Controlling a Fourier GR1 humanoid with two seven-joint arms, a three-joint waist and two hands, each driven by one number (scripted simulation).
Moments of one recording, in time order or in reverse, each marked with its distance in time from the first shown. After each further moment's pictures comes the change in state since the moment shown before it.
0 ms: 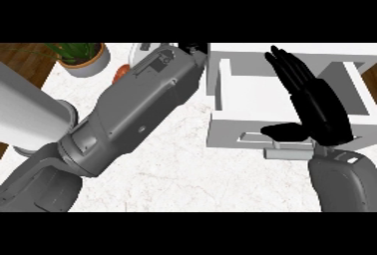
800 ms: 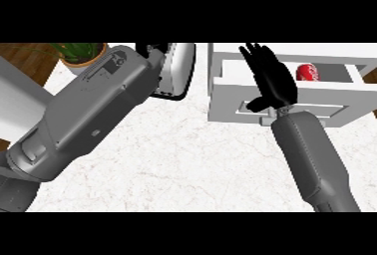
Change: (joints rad) left arm 0.145 0.188 -0.002 -0.247 -0.080 0.011 0.126; right arm -0.305 0.011 -0.008 0.719 0.269 -0.390 -0.040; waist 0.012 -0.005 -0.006
